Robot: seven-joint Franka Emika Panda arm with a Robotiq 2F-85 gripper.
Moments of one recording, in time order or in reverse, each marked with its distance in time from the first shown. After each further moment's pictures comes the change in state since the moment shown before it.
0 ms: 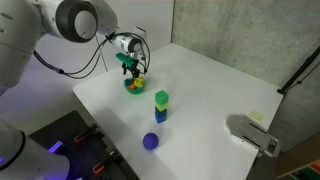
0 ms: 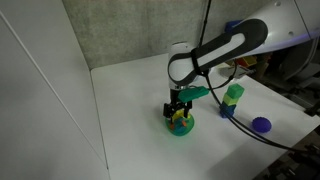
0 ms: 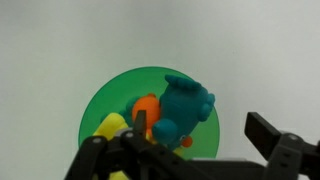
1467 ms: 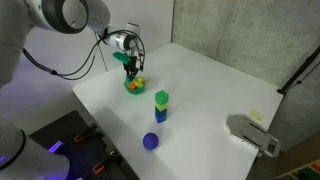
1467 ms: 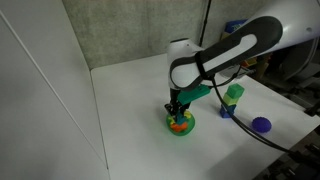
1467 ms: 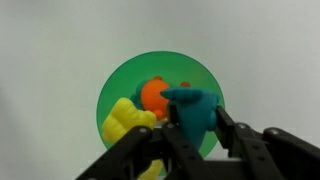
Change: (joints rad) arm 0.059 -0.082 -0.043 -0.097 -0.101 0.113 0.115
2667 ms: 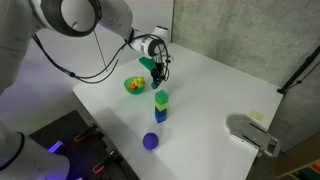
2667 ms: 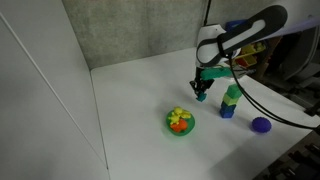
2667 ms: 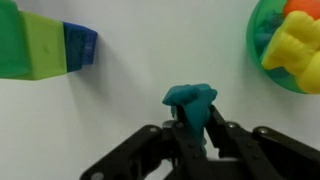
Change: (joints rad) arm -0.180 -0.013 -0.121 0.000 -0.001 0.027 0.002
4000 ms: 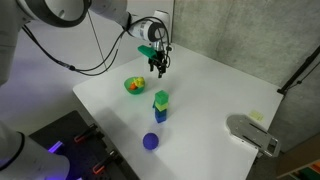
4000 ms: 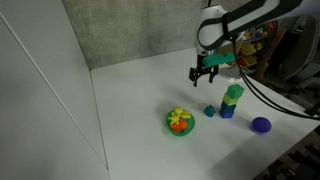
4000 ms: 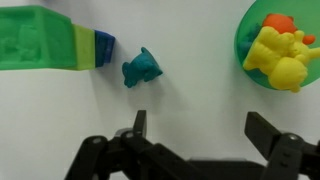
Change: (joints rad) arm 0.020 -0.091 -0.017 0.042 -0.027 -0.162 0.001
